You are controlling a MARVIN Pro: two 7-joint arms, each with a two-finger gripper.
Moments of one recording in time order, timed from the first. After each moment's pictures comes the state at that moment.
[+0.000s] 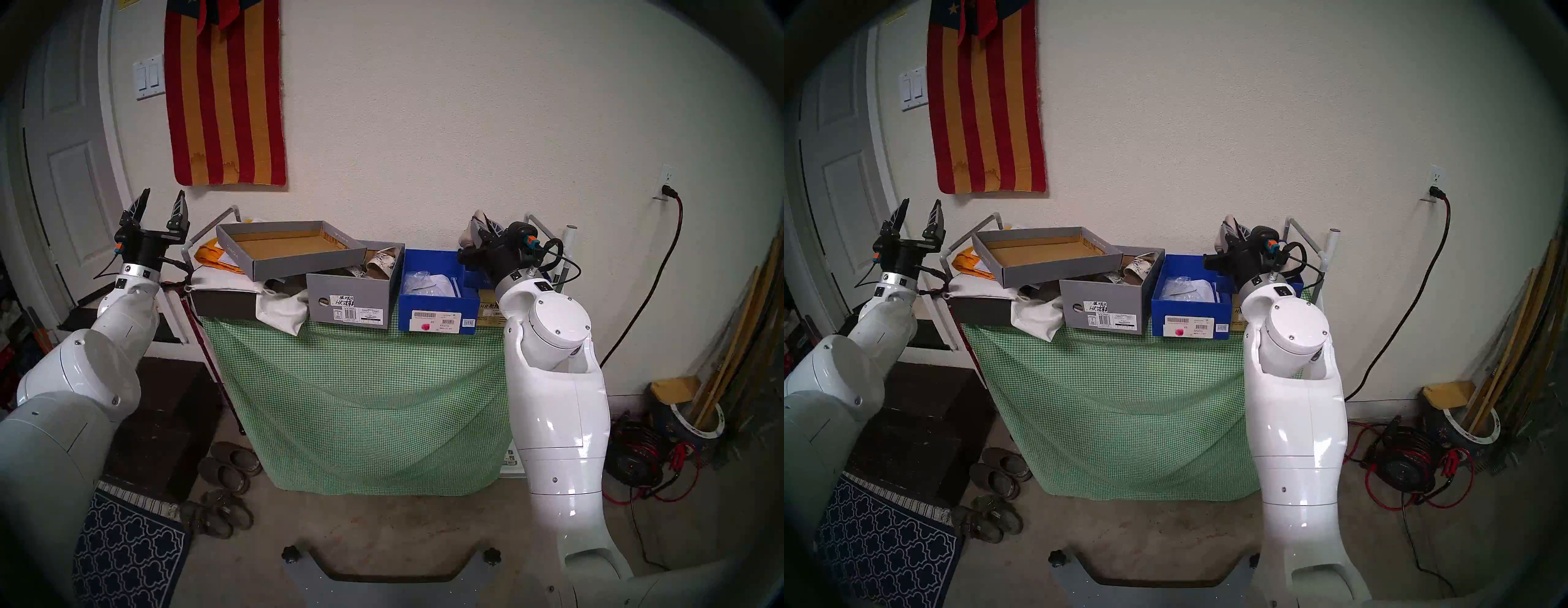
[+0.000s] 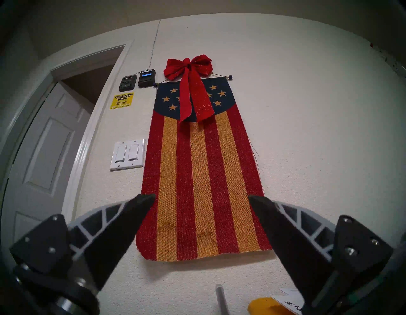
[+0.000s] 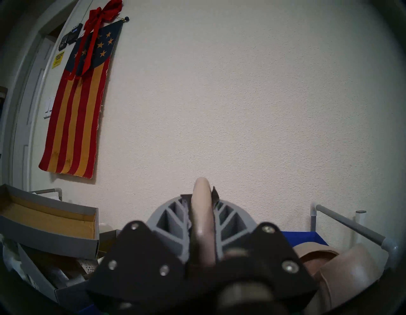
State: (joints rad) left arm 0.48 -1.07 -2.12 -0.19 -0.24 -0.91 -0.92; right arm -1.25 -1.66 1.60 -1.75 -0.06 0.17 0.24
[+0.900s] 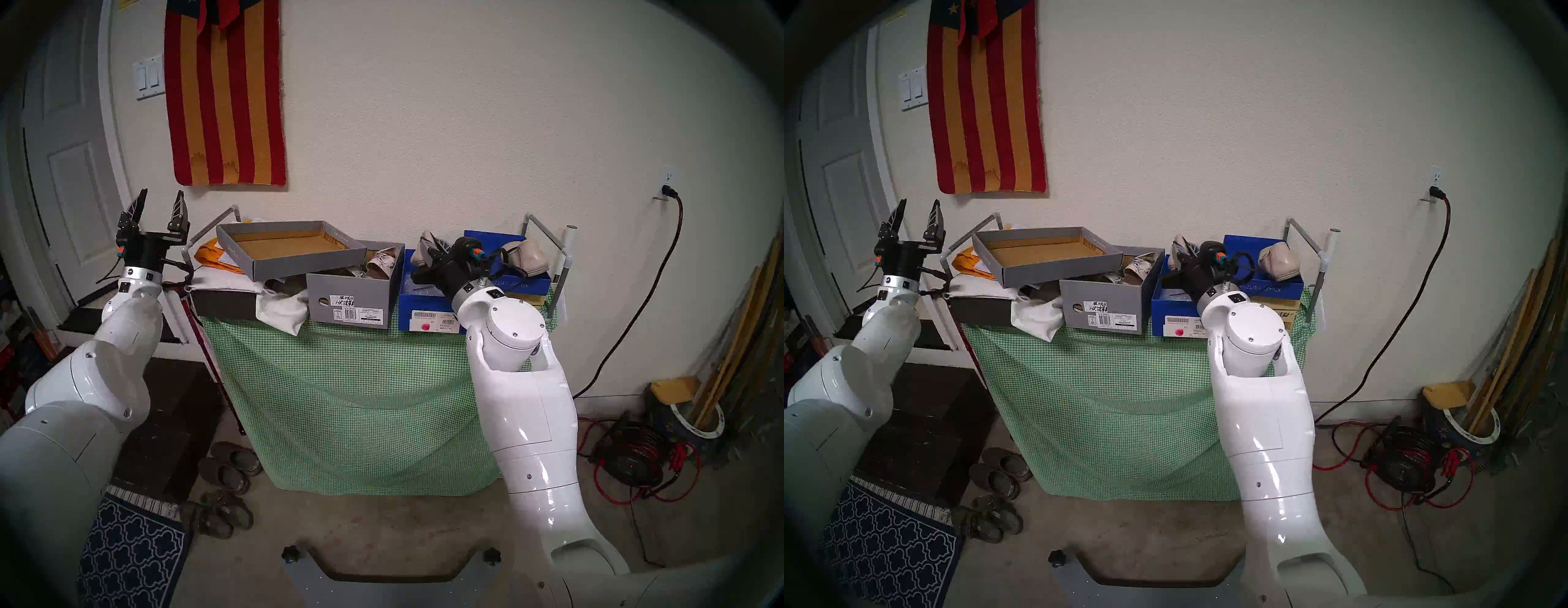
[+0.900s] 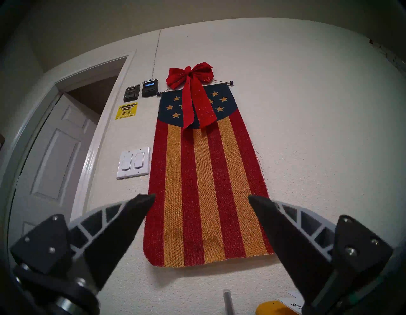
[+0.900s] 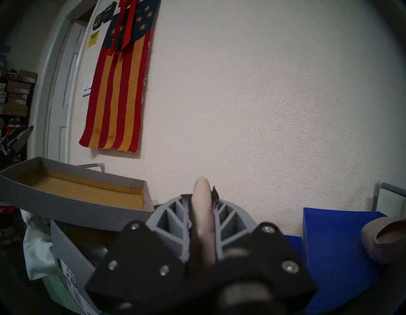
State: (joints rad) left arm 0.53 -1.10 -2.12 -0.27 -0.24 -0.95 -0.88; right arm -1.23 -1.68 1.48 -1.62 -0.08 0.18 0.30
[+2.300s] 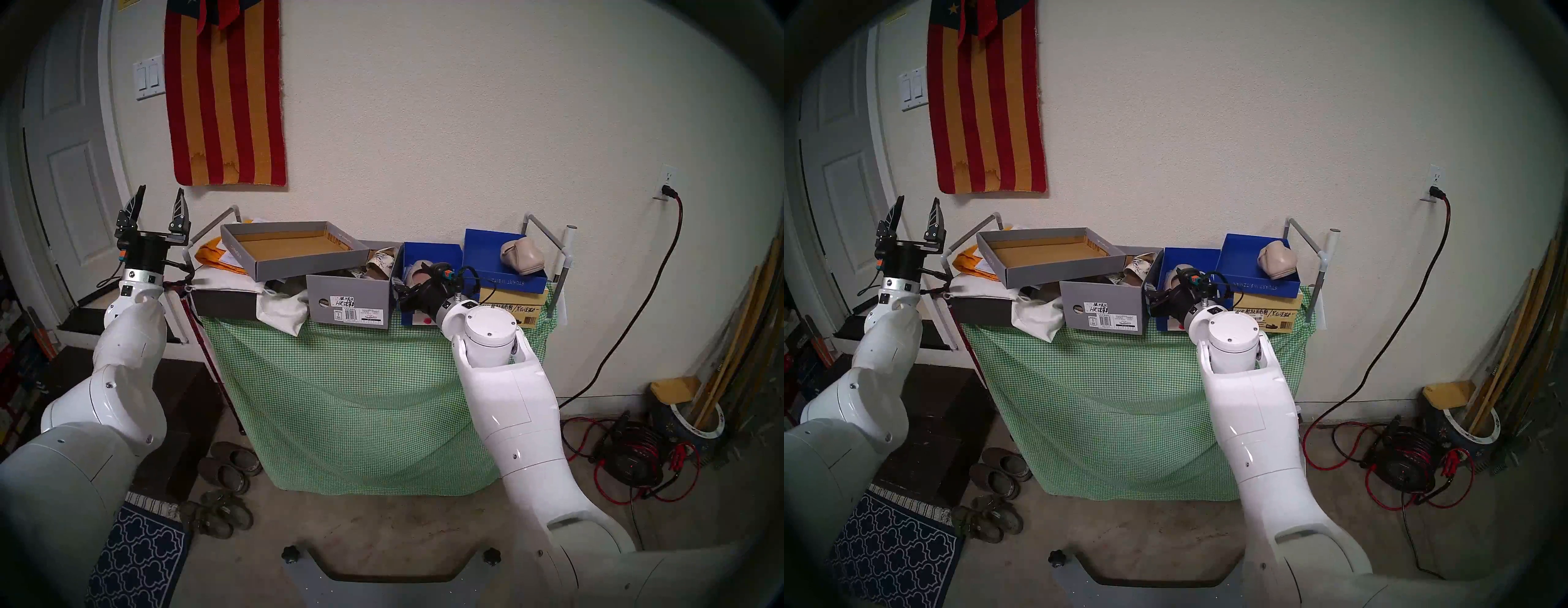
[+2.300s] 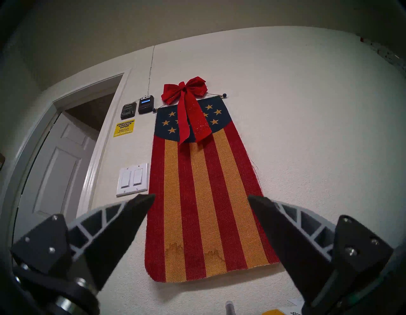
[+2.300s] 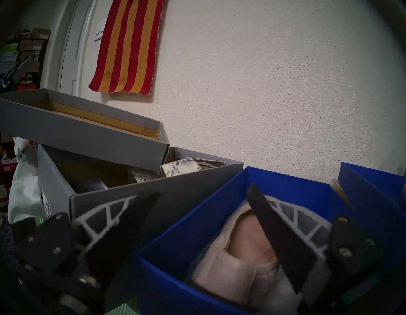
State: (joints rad) left arm 0.63 -1.15 -2.12 -0.45 -0.26 -0.96 -0.86; right arm -1.12 -1.65 1.46 -1.36 -0.16 0.19 0.36
